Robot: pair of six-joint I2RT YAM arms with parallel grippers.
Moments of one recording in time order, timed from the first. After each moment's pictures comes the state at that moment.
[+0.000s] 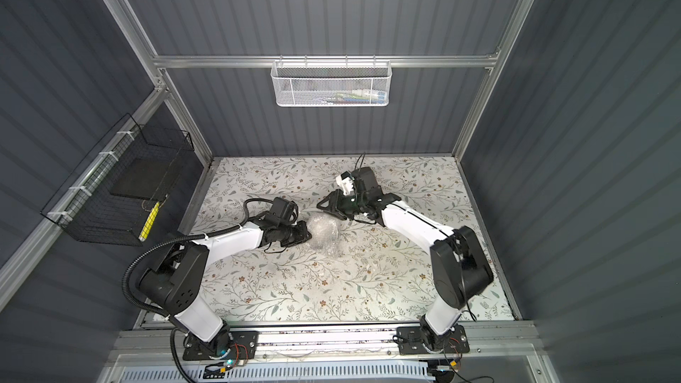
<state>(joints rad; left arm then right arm) -0.55 1.67 0.93 -0.25 0.27 -0.67 0.51 1.62 1.19 -0.17 -0.67 0.86</state>
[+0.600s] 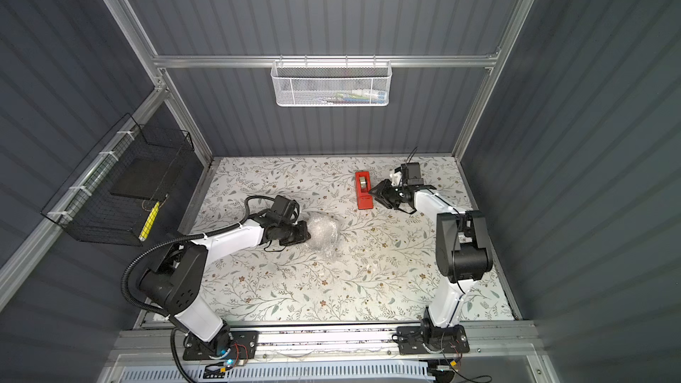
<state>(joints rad) -0.55 1.67 0.97 -0.33 0.24 -0.60 0.11 1.85 1.25 -0.24 -0.62 0.69</state>
